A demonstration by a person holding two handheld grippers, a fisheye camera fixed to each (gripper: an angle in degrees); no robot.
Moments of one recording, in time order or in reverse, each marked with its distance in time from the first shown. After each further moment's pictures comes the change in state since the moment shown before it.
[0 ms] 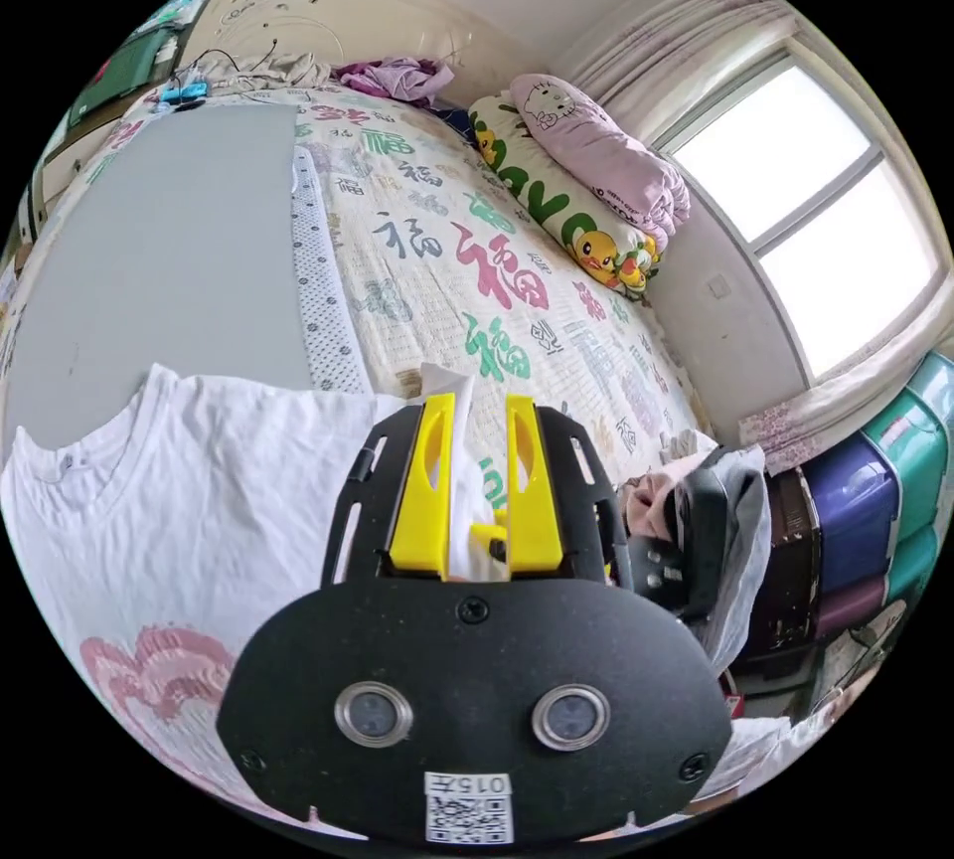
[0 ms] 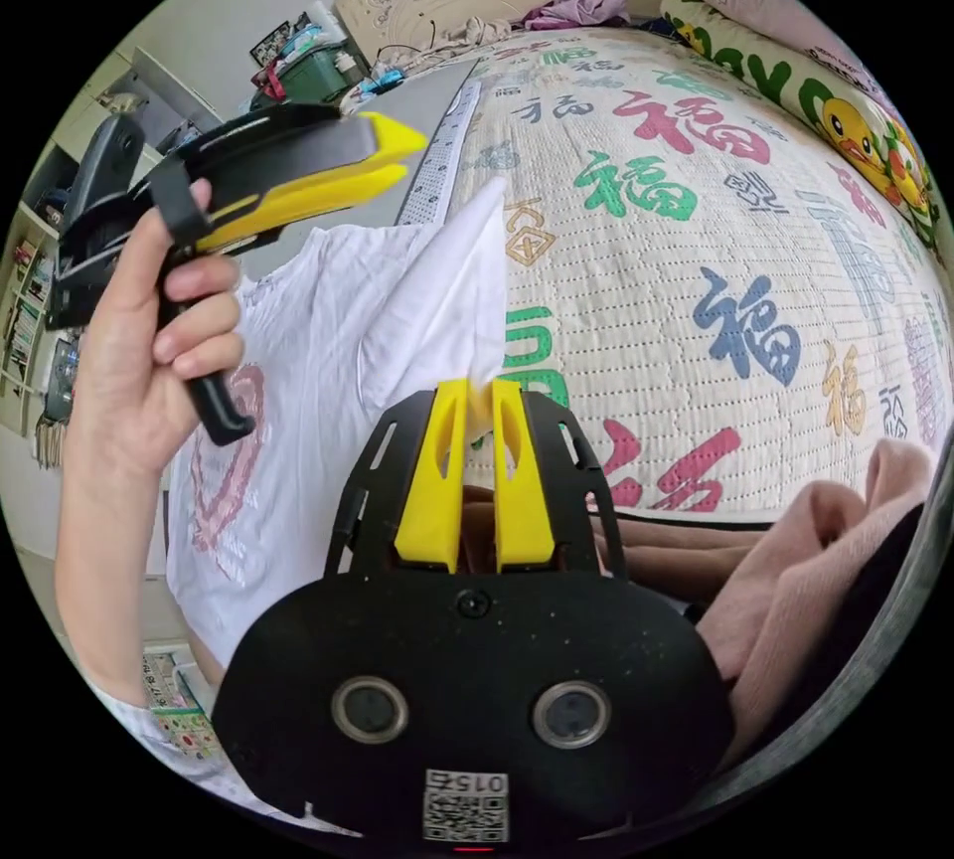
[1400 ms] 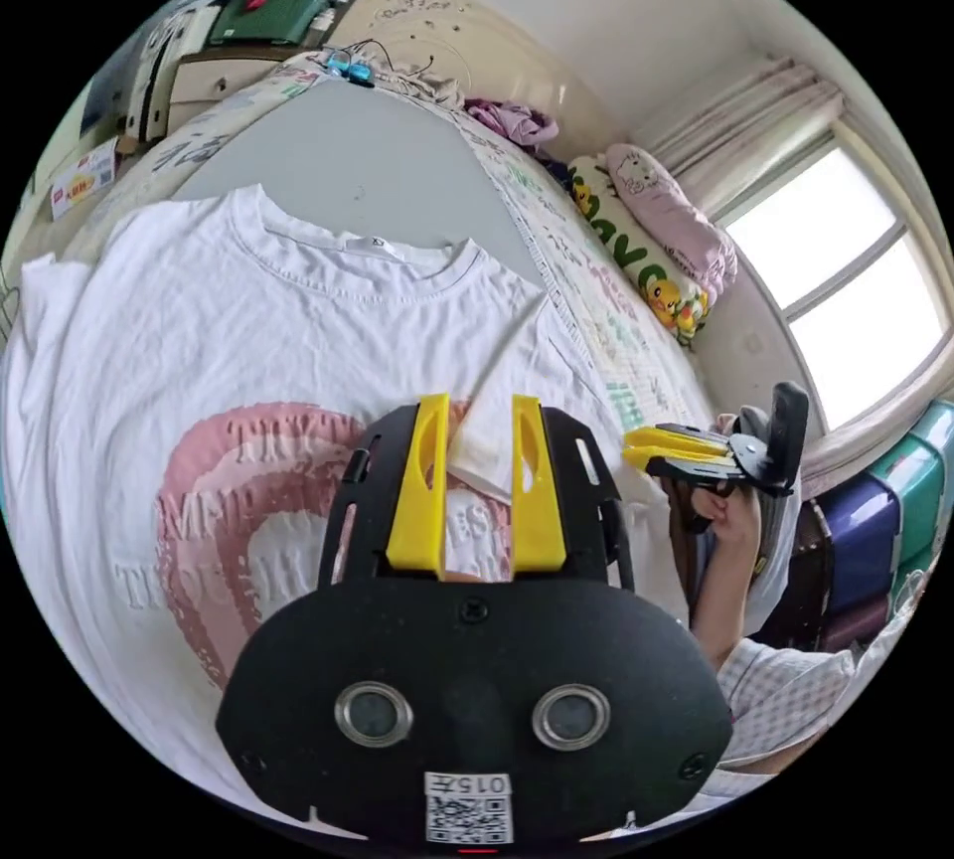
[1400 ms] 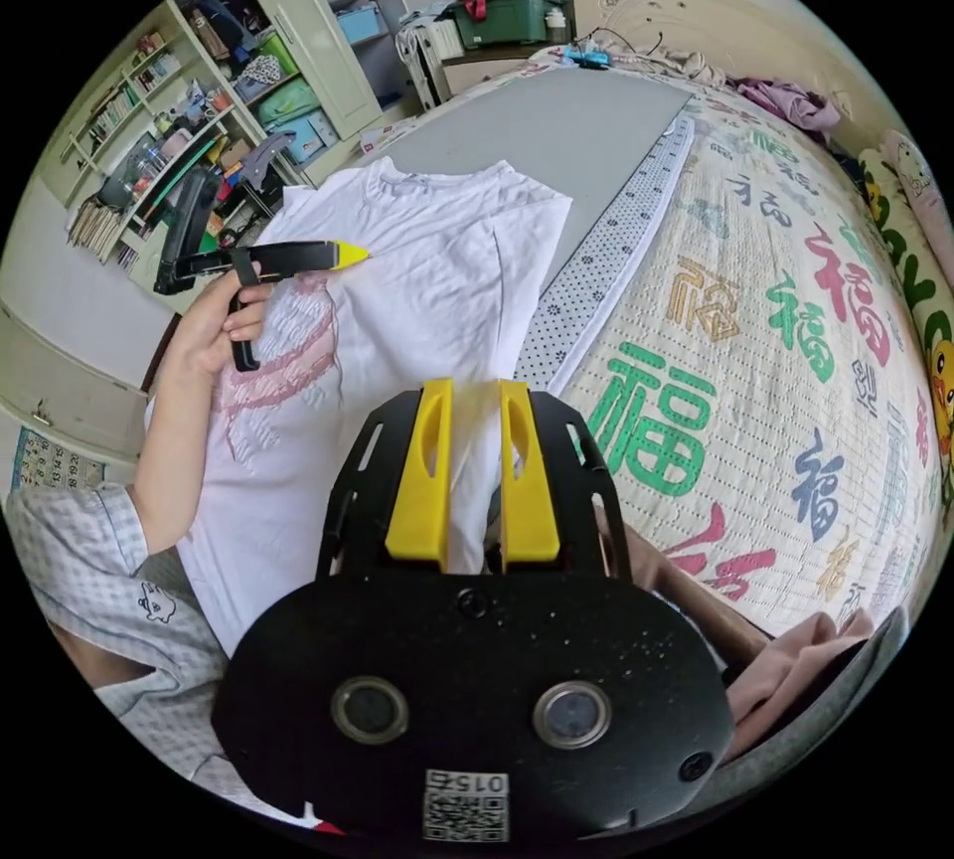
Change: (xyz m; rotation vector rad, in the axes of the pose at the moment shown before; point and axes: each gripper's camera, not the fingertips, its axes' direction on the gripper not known) left arm -0.292 0.235 -0.079 0.090 -0.148 -0.135; right arm -0.040 0.023 0.085 -0.117 -0.036 -0.478
